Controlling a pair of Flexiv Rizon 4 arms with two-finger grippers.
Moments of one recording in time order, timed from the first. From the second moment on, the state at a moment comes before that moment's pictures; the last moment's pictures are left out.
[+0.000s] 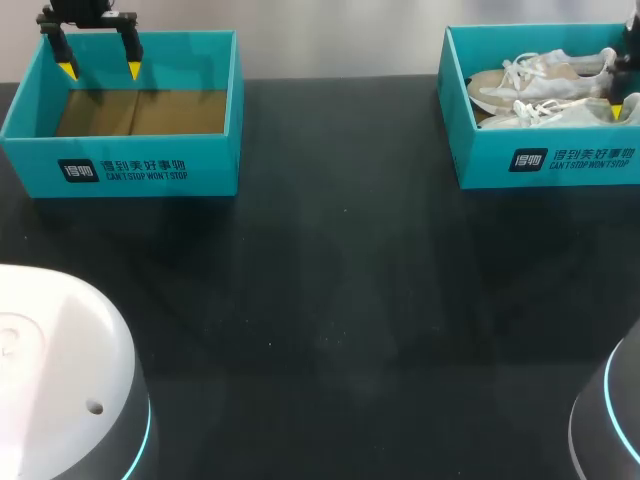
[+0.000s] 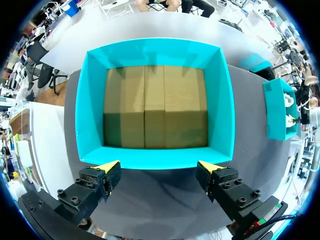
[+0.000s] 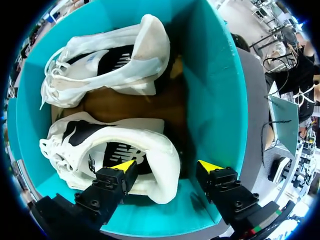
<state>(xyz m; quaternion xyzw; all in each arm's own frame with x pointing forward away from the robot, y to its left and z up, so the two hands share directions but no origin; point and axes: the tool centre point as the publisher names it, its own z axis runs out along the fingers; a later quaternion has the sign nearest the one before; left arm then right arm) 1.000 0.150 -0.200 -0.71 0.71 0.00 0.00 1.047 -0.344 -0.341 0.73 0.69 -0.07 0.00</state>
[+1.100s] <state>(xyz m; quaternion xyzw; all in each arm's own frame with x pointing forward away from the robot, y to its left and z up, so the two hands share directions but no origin) 1.000 0.150 -0.200 -0.71 0.71 0.00 0.00 1.035 -0.340 -0.376 0.74 0.67 -0.07 -0.03</state>
